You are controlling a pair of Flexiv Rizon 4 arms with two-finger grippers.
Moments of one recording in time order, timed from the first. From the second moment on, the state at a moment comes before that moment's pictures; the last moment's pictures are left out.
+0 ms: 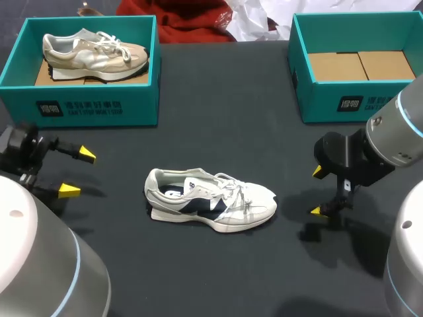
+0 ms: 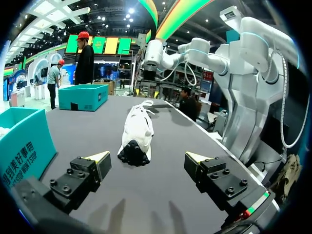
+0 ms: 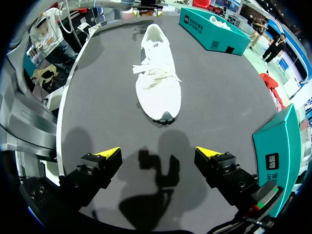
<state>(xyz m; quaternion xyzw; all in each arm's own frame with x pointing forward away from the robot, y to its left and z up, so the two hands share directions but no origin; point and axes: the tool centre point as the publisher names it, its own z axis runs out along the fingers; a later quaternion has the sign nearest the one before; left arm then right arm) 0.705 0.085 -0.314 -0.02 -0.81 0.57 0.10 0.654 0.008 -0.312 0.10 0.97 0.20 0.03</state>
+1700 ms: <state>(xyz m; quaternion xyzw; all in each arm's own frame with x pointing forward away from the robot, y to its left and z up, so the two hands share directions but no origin) 0.710 0.035 -0.371 0.00 -0.80 0.59 0.10 0.654 0.008 -0.312 0.10 0.97 0.20 0.03</state>
